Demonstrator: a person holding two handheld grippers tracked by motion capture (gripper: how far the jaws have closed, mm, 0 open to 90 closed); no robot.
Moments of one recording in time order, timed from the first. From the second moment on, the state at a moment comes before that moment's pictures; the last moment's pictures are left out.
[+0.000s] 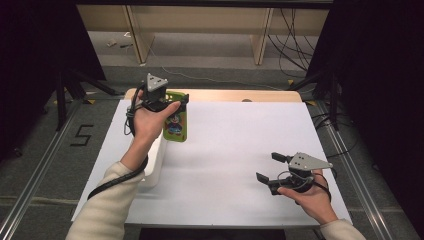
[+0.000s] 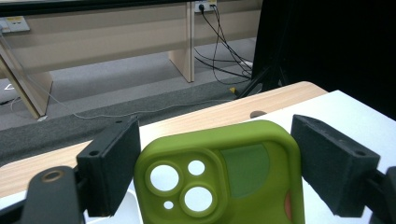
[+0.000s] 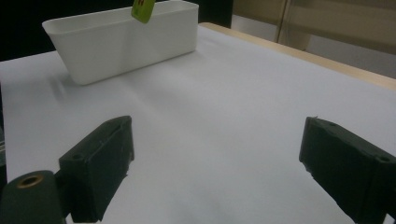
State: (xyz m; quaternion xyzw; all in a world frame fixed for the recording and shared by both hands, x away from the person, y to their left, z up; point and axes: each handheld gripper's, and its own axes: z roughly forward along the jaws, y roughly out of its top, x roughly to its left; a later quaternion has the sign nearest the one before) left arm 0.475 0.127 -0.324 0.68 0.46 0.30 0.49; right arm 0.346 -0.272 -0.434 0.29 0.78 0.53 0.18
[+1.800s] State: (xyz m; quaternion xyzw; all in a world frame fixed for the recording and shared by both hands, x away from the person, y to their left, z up) left arm 0.477 0.159 -0.311 0.66 0.48 0.31 0.49; right arm 0.346 -0.272 -0.434 0.29 0.78 0.53 0.18
